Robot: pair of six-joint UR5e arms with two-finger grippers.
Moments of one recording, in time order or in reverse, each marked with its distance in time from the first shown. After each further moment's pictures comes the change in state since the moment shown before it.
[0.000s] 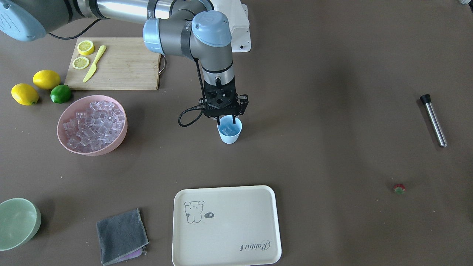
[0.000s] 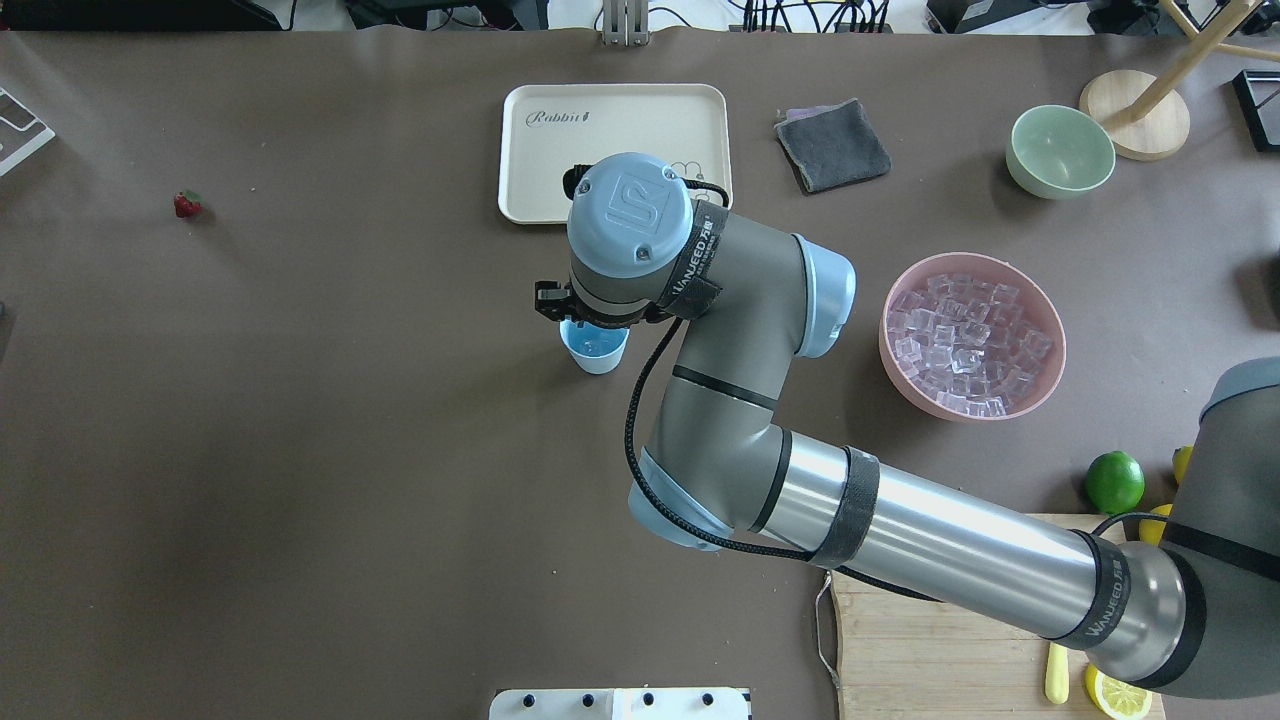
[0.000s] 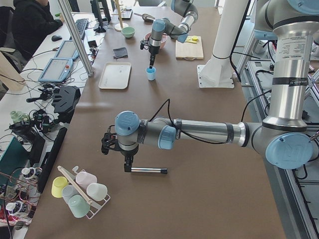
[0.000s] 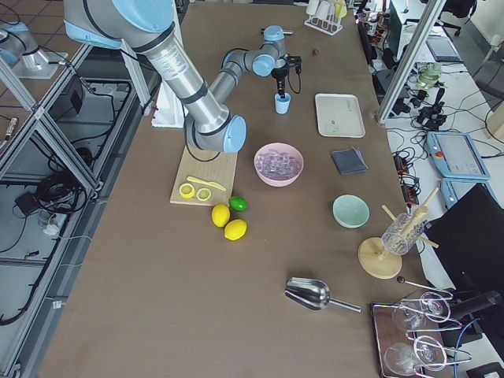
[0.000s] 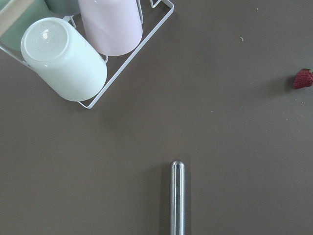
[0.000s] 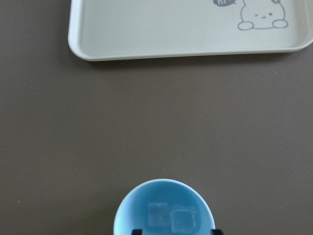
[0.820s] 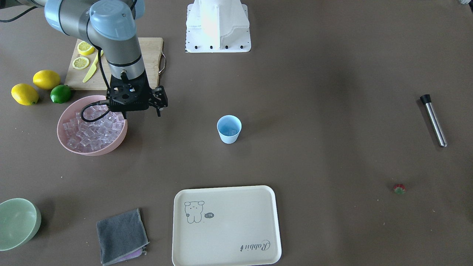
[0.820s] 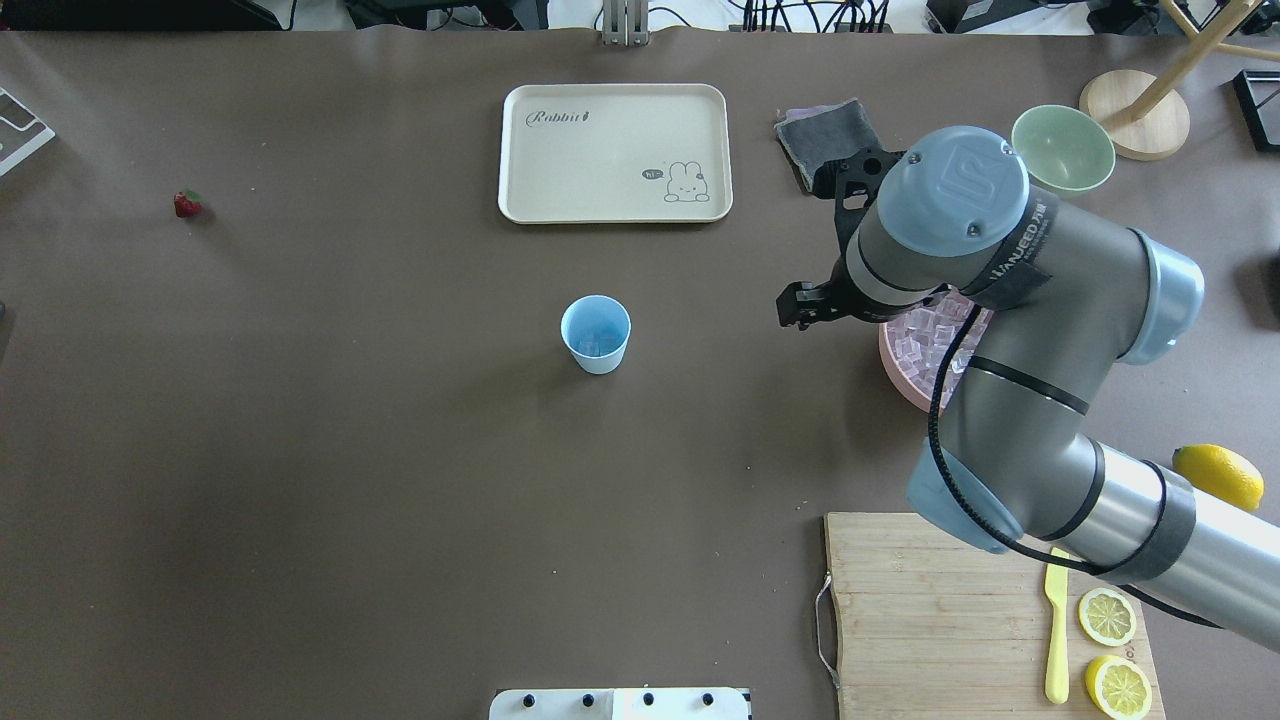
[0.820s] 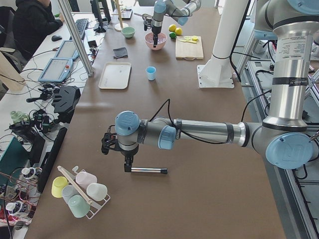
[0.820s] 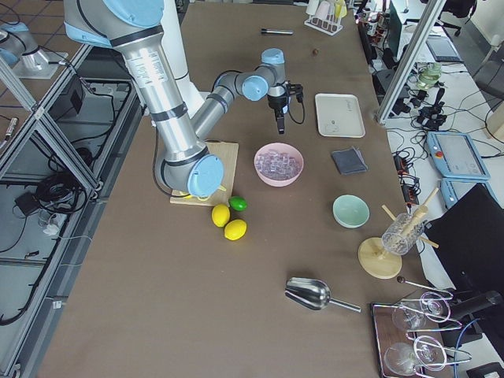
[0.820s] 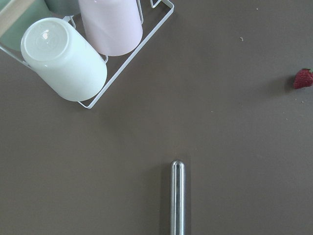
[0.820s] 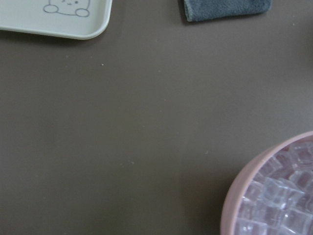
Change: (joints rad) left arm 0.000 0.001 0.000 -0.001 0.000 0.000; right arm 0.162 -0.443 0.407 -0.195 0.064 -0.308
